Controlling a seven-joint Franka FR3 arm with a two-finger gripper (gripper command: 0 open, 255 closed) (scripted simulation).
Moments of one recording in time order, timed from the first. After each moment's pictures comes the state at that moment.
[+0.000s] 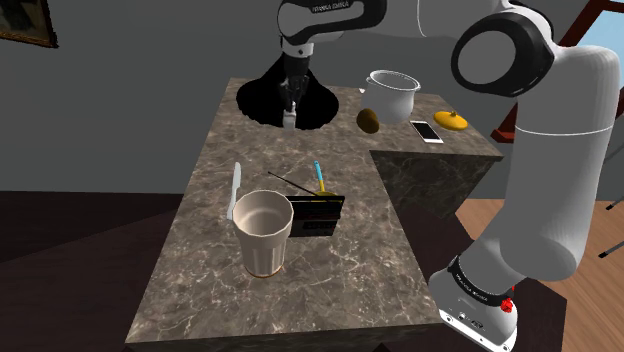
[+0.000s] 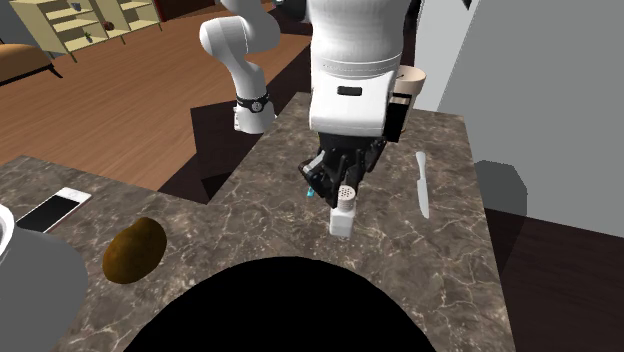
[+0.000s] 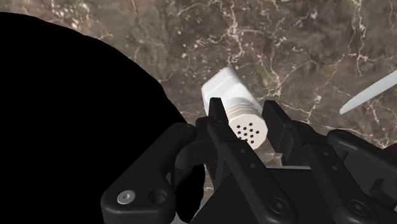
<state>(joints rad) 0.04 0.46 -0.05 -1.42 0.05 1.88 -0.23</state>
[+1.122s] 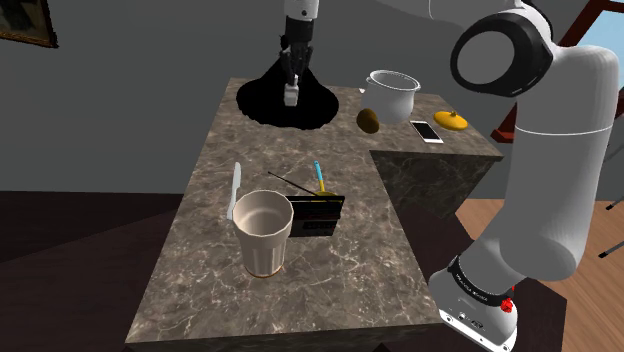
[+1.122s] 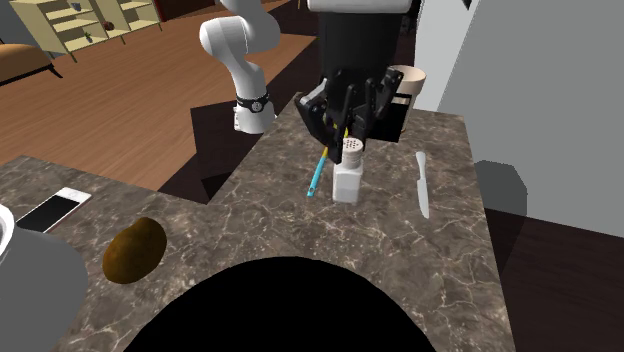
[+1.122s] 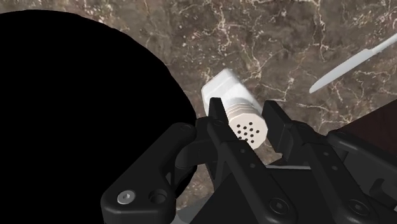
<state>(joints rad) 0.04 0.46 -0.05 -1.18 0.05 1.64 -0.22</state>
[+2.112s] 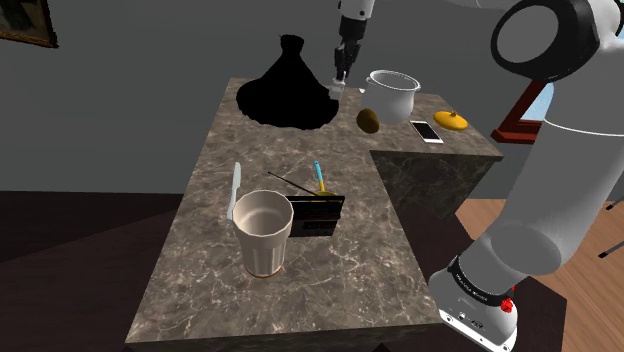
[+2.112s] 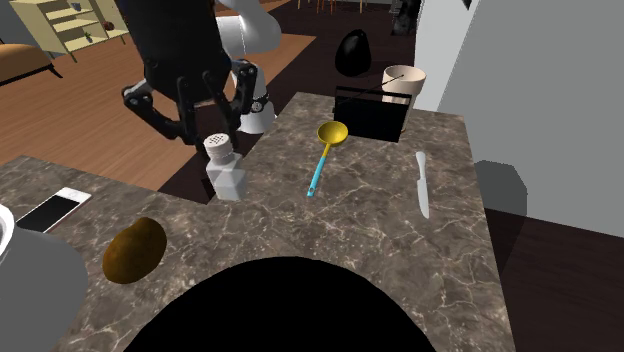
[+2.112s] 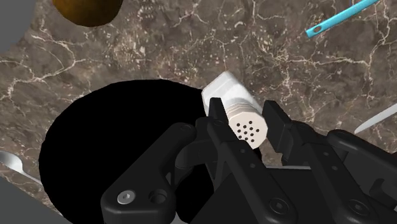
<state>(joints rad) -0.14 0.29 -0.14 -1.42 0.06 1.70 -0.48</state>
